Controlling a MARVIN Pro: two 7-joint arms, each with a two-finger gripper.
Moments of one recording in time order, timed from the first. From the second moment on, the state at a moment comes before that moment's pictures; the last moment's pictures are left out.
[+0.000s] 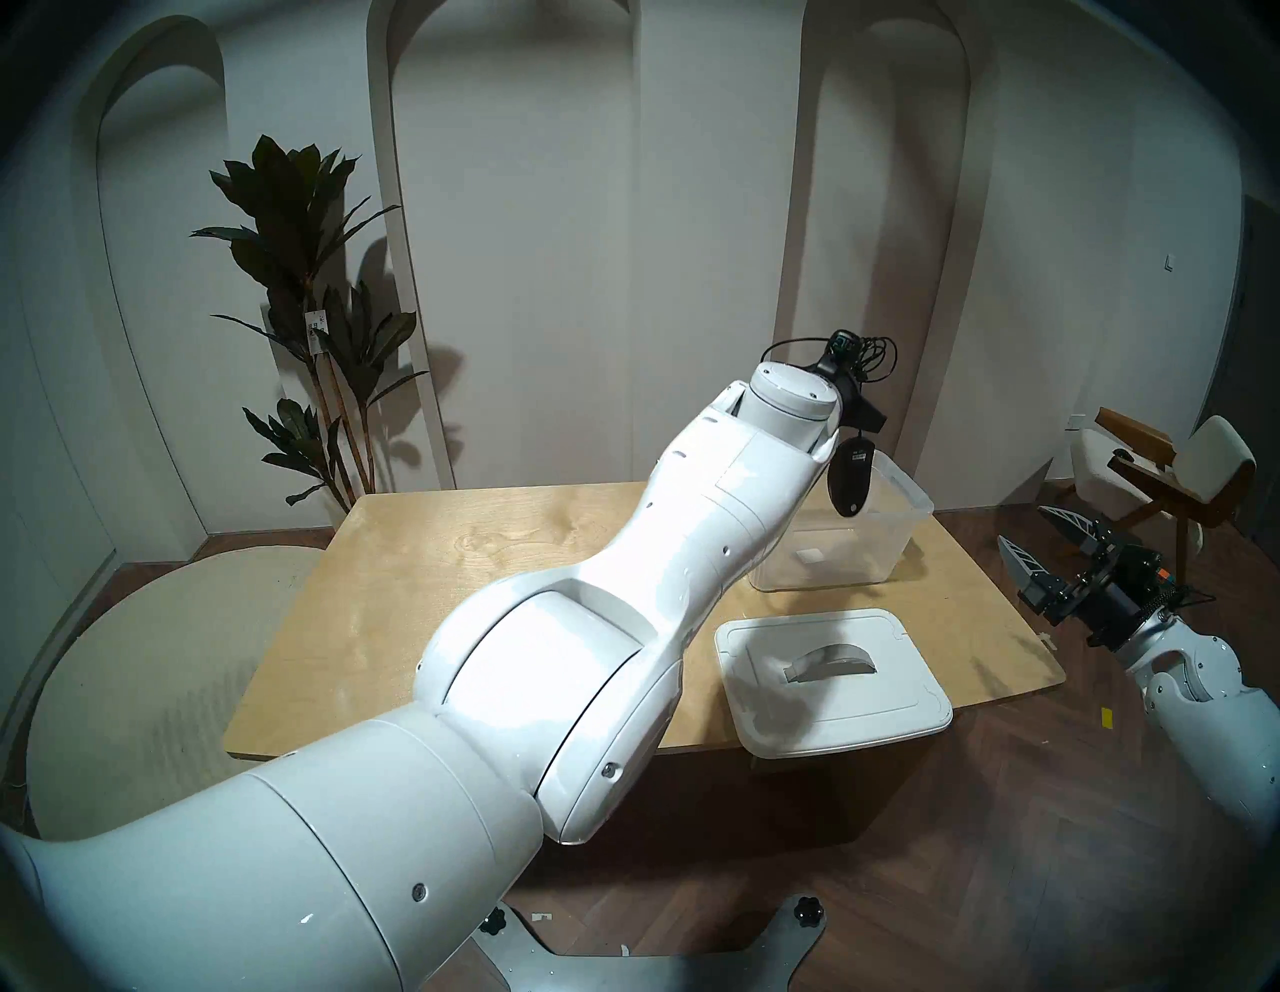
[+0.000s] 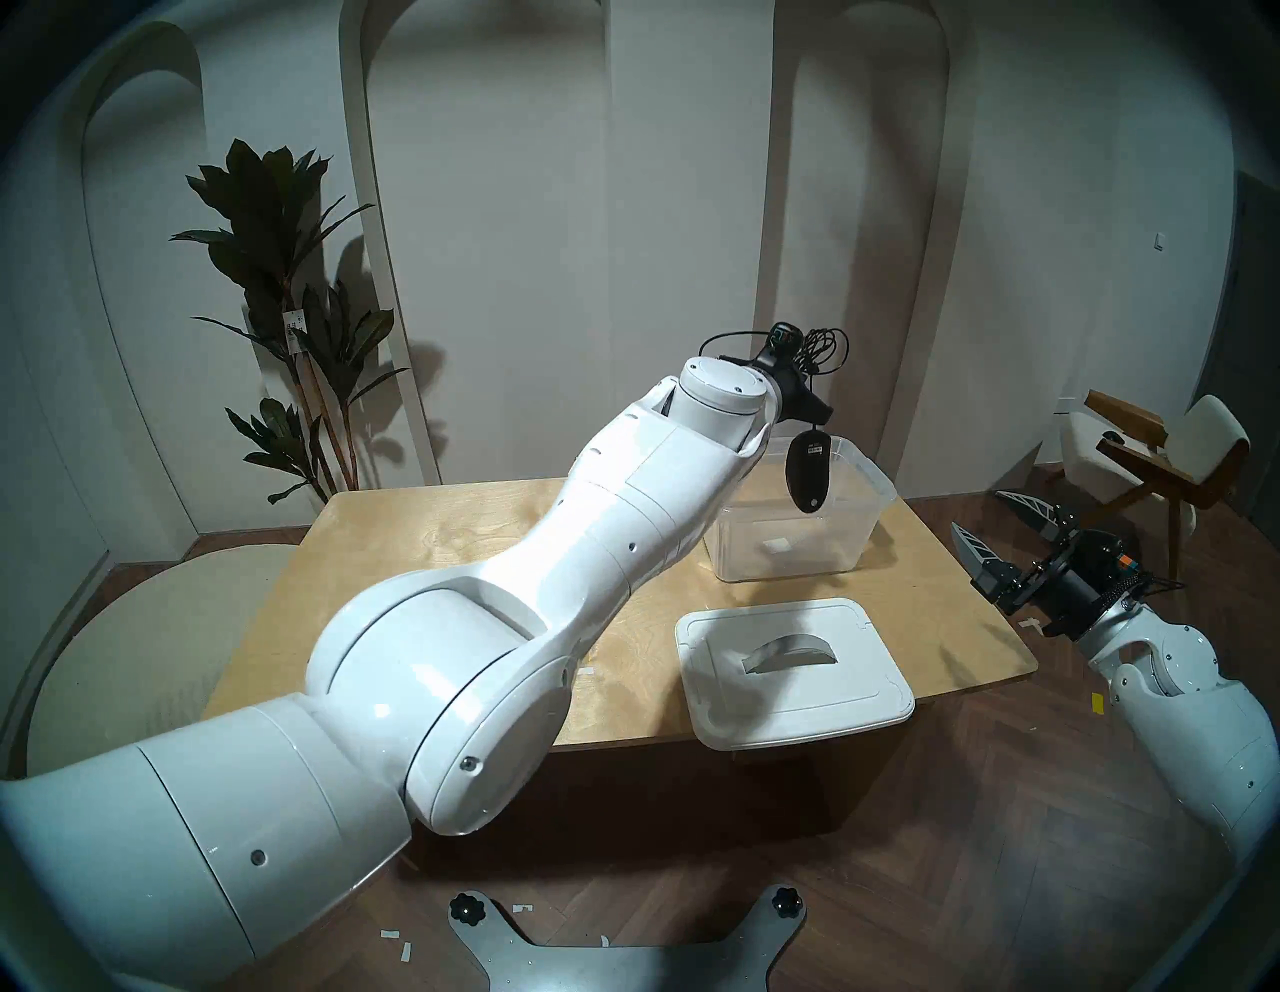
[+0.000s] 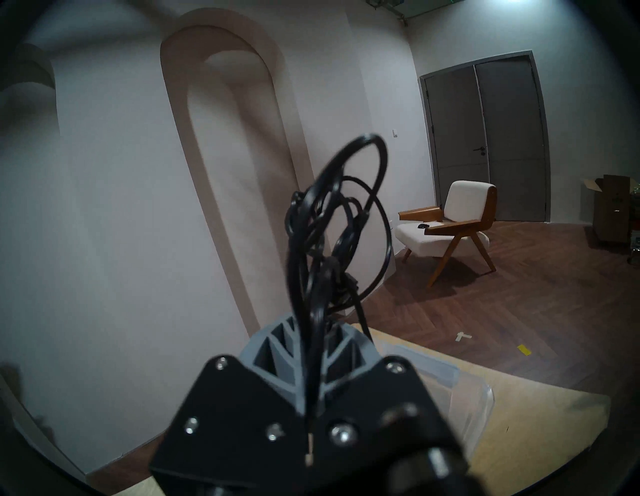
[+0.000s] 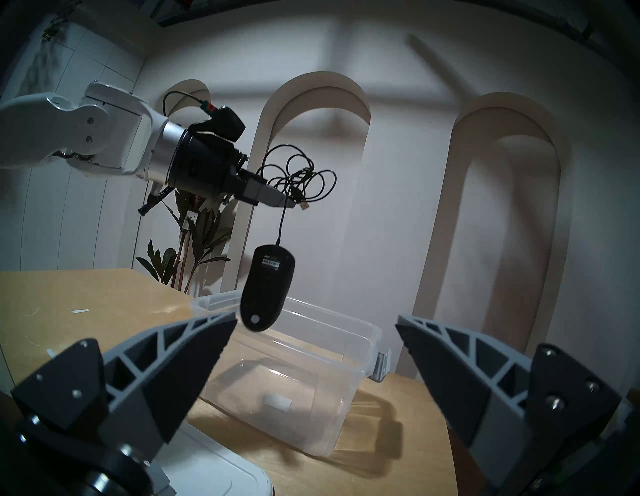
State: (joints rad) left arm 0.49 -2.00 -1.15 -0.63 0.05 0.26 -0.10; right arm -1.95 -0.50 1.75 -1.46 1.01 -0.52 0.59
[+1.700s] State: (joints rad) left arm 0.35 -1.96 -1.12 -0.32 0.02 0.13 0.03; right arm -1.94 -0.50 1.75 -1.45 1.01 -0.52 0.59
